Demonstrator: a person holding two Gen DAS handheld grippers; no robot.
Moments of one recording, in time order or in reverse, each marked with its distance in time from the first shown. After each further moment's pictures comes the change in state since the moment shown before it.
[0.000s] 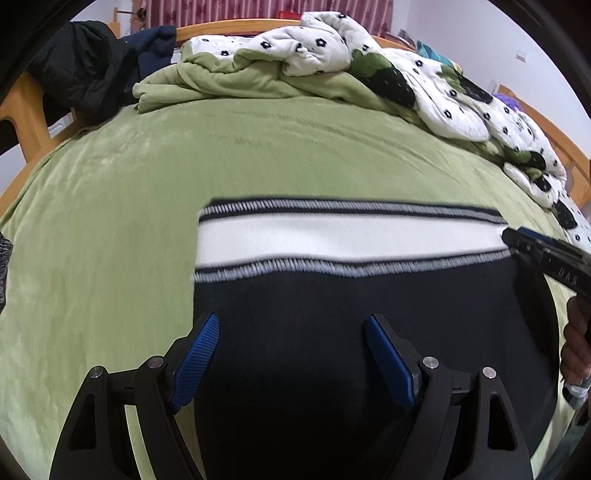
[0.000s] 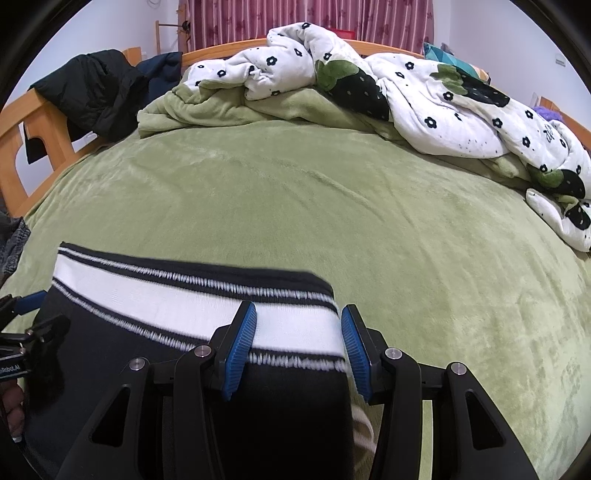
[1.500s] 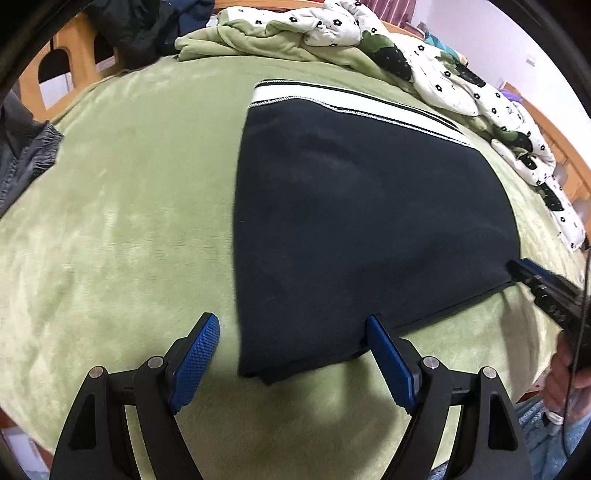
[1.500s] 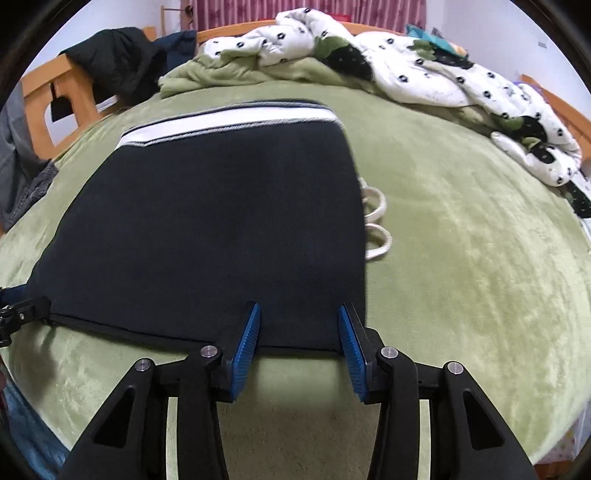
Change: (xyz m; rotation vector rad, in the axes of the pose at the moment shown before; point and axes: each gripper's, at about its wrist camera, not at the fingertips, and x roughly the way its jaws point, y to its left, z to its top) left arm -0.095 0.002 -0.142 -0.111 0.101 0.007; right arm -0.102 0.007 -0.151 0.010 0.067 -0.060
